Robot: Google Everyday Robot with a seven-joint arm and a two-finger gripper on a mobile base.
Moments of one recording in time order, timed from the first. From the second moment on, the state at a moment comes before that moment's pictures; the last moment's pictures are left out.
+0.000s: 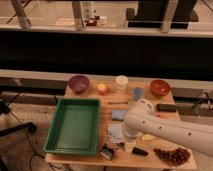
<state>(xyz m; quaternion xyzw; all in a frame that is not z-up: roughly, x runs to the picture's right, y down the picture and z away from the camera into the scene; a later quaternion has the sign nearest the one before) 0.107 0.252 0.744 -0.32 -0.06 -0.03 0.95</state>
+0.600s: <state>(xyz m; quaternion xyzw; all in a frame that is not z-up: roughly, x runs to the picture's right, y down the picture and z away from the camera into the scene) 0.115 0.227 0.745 -0.29 -0.05 -0.02 0.95</state>
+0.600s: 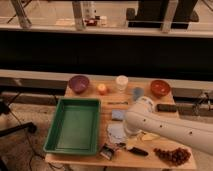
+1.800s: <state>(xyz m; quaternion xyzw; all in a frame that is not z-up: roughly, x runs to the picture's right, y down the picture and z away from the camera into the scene) 0.116 0.220 0.772 -0.27 -0.07 0.00 0.96</state>
